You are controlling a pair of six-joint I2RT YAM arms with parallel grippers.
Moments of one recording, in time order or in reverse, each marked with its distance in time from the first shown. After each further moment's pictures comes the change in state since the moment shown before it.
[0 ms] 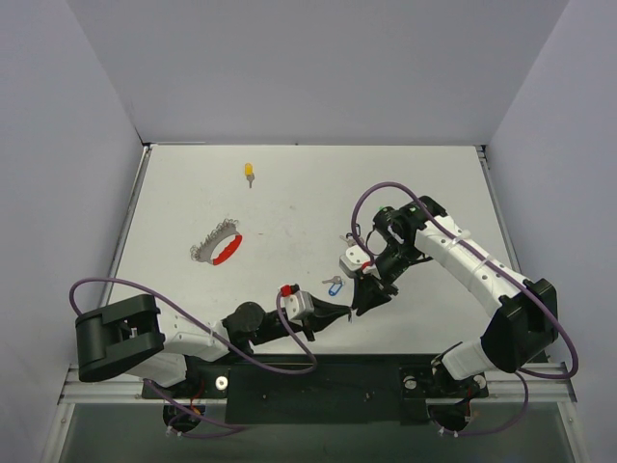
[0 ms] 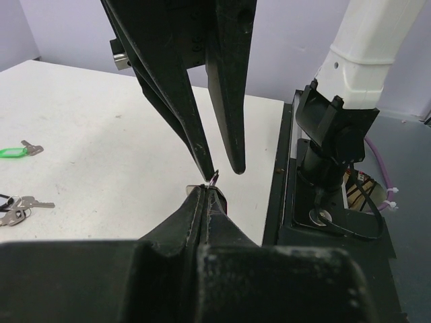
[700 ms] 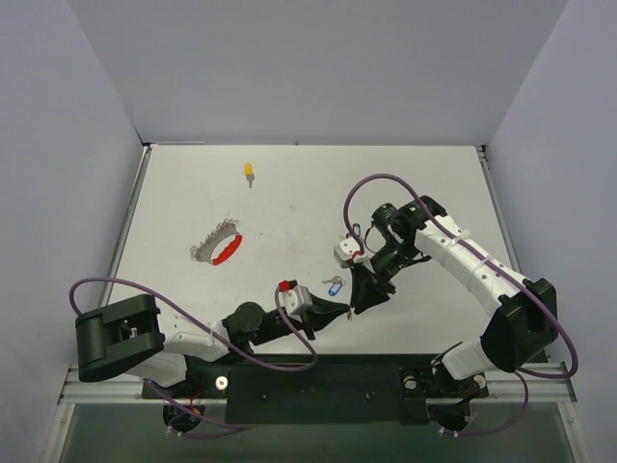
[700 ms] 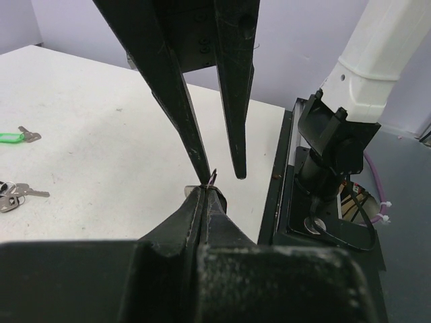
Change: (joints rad) left arm -0.001 0.001 0.000 0.002 -0.040 -0.066; right arm -0.002 0.003 0.000 0.066 0.000 0.211
